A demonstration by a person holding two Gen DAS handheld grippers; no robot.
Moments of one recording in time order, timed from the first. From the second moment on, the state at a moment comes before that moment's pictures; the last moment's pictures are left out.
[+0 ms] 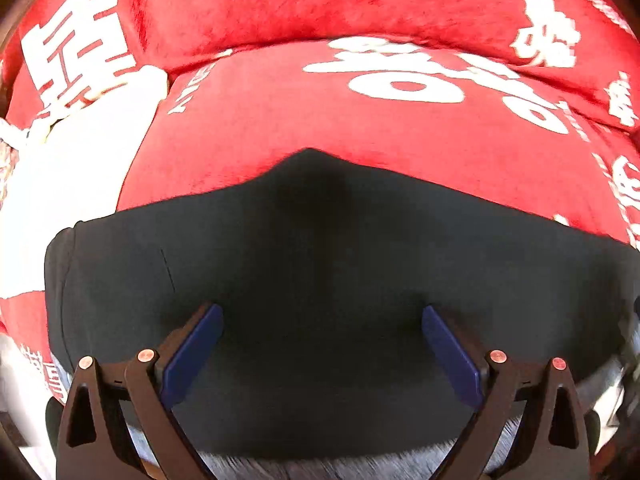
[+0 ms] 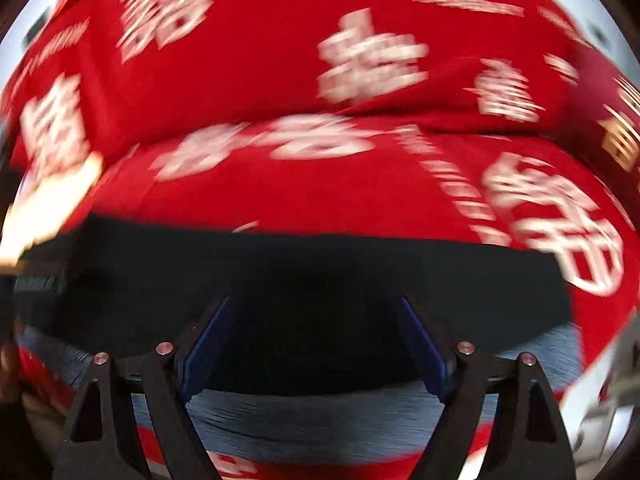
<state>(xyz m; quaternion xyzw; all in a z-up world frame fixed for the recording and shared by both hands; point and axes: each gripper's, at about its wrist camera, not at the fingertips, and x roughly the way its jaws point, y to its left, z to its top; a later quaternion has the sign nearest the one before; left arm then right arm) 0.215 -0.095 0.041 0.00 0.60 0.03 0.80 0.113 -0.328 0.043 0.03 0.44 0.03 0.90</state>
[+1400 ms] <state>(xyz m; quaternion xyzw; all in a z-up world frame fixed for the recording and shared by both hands) 0.241 -0.044 0.037 -0.02 0.60 0.07 0.79 0.167 -0.533 -0.003 0.16 0.49 -0.14 0.84</state>
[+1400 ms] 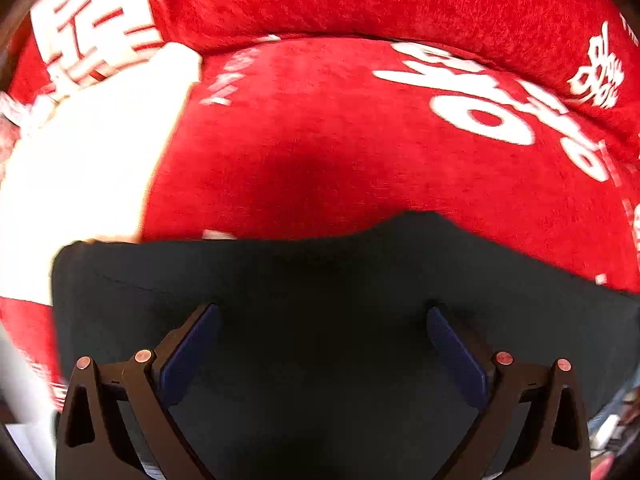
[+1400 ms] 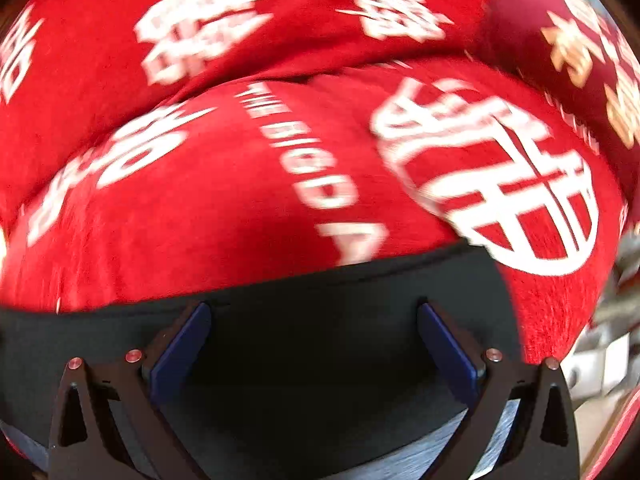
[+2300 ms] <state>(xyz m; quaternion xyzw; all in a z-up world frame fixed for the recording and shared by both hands) 0.095 0.129 0.040 -0.14 0.55 0.10 0.82 0.097 -0.270 0.047 -0.01 0.48 -0.04 0.88</state>
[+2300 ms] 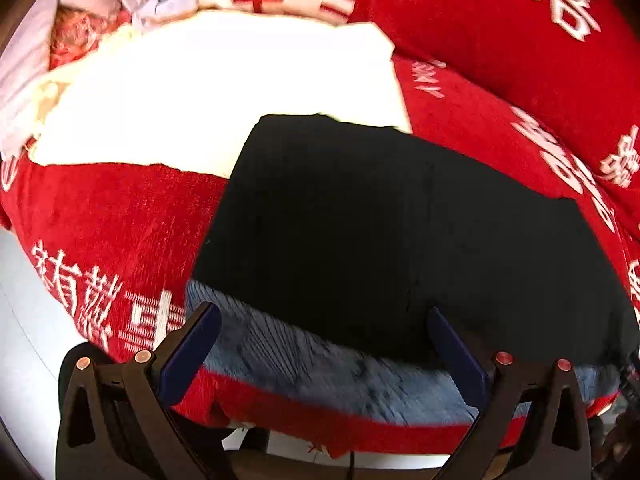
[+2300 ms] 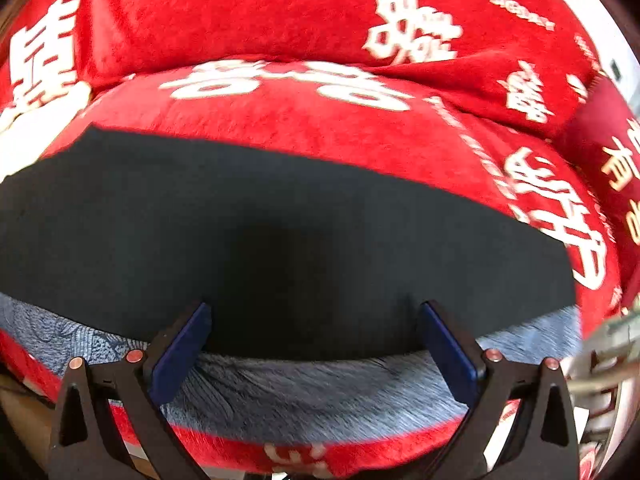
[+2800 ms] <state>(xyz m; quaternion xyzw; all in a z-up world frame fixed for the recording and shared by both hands) 0.069 0.047 0.004 -0.07 0.58 0.07 0.81 0.082 -0.157 0.021 -0.04 0.50 0.02 0.87</state>
